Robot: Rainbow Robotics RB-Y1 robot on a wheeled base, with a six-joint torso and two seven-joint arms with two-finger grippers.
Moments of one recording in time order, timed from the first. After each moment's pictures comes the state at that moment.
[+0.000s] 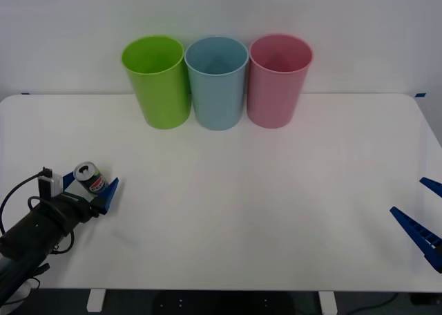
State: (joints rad) right arm 0.35 -0.40 -0.52 -1.66 0.96 -1.22 0.00; left arm -0.12 0.29 0.39 -1.03 -1.19 -0.79 -0.31
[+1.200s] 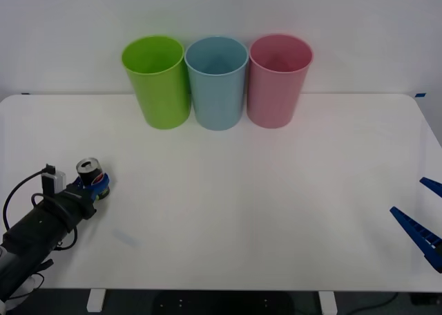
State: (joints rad) right arm 0.35 -0.40 -0.52 -1.66 0.96 -1.22 0.00; left arm -0.14 0.29 0.38 -1.01 -1.17 -0.79 -0.32
